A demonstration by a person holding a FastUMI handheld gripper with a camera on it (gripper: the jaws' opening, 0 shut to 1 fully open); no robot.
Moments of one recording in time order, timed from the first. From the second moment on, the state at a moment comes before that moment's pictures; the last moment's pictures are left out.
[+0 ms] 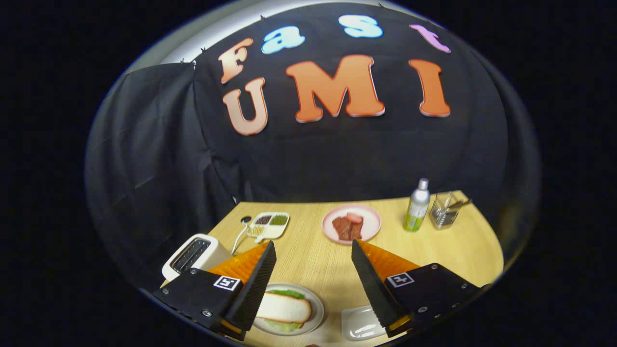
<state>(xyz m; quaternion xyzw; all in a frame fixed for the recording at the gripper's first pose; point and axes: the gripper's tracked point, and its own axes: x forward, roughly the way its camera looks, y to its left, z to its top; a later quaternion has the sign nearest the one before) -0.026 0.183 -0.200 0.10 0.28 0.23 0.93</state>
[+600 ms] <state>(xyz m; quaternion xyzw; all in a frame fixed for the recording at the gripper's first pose) 0.005 0.093 -0.041 0.08 0.11 0.14 0.98</state>
